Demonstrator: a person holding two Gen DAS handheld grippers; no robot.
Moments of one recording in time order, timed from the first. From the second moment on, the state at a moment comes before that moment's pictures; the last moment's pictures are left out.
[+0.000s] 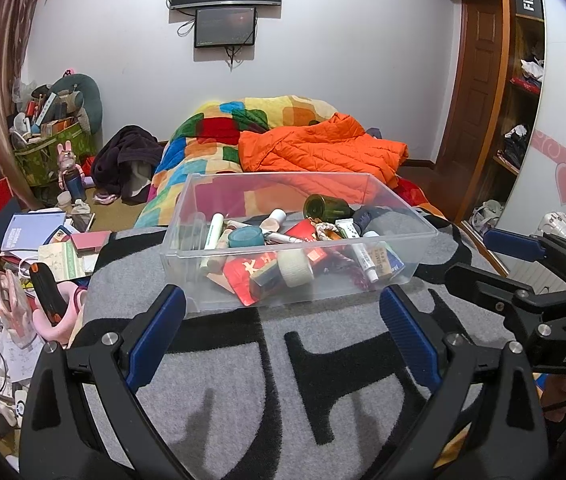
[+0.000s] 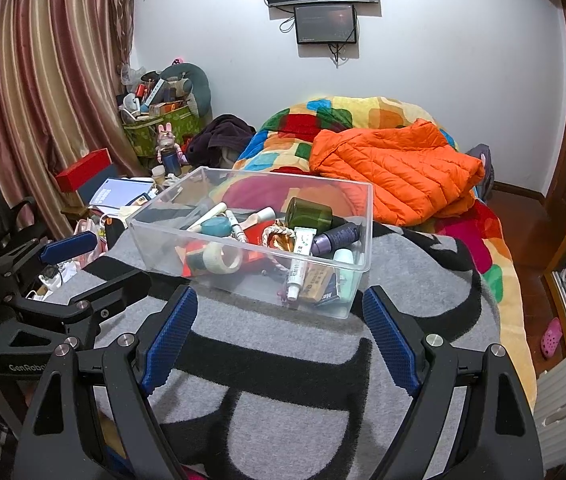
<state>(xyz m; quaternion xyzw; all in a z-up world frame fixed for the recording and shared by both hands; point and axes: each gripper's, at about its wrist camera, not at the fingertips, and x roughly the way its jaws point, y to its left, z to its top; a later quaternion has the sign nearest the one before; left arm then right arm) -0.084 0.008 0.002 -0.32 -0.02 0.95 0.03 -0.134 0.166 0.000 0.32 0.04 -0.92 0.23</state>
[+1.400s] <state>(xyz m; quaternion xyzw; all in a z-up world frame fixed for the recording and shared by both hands) -0.086 0.007 -0.003 -0.33 -0.04 0.94 0.05 -0.134 0.164 -0.001 0.33 0.04 -0.91 0.23</state>
